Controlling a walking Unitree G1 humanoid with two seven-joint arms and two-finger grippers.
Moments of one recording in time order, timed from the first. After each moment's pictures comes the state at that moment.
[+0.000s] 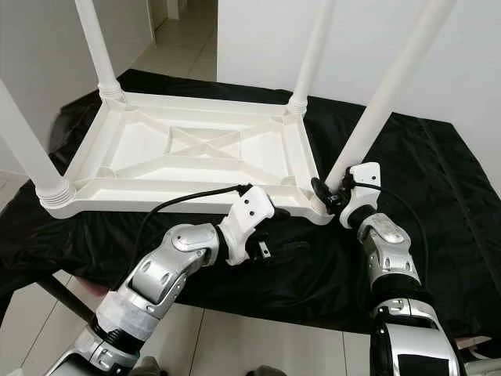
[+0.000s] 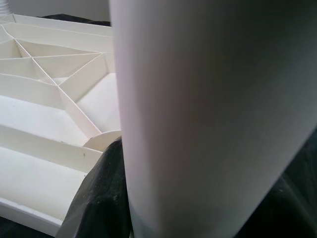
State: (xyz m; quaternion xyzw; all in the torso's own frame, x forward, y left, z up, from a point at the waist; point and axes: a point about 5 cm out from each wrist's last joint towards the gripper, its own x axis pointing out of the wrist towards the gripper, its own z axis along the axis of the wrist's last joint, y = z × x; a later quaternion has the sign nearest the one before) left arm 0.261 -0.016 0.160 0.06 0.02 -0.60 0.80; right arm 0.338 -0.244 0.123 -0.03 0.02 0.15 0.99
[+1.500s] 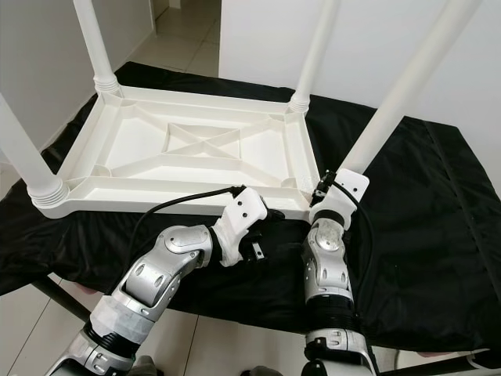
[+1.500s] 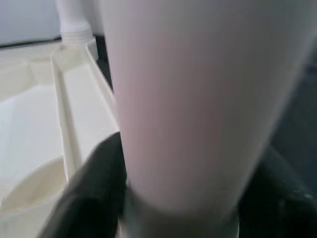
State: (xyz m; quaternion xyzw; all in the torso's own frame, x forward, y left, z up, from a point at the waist) left arm 0.259 -0.010 0.156 0.07 0.02 -0.59 0.80; right arm 0.313 -0.176 0.116 0.07 0.00 -0.22 0.97
